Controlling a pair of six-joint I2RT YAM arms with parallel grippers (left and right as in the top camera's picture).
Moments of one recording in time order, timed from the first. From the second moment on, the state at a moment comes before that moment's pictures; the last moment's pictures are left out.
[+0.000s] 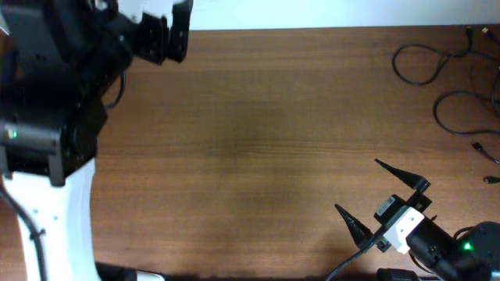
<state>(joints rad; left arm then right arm) -0.19 1.58 2.35 -1.05 0.10 0.18 -0.09 0.39 0.81 -0.66 -0.80 -0.66</state>
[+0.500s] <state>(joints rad) -0.10 0.55 0.94 -0.24 0.13 0.18 -0.09 0.39 0.81 -0.66 -0.80 -0.66</state>
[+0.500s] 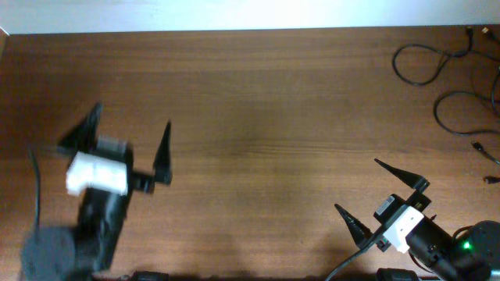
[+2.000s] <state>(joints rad) -0.01 0.01 0.01 -0.07 -0.09 0.10 -0.09 0.39 0.81 -0.66 -0.80 -0.66</state>
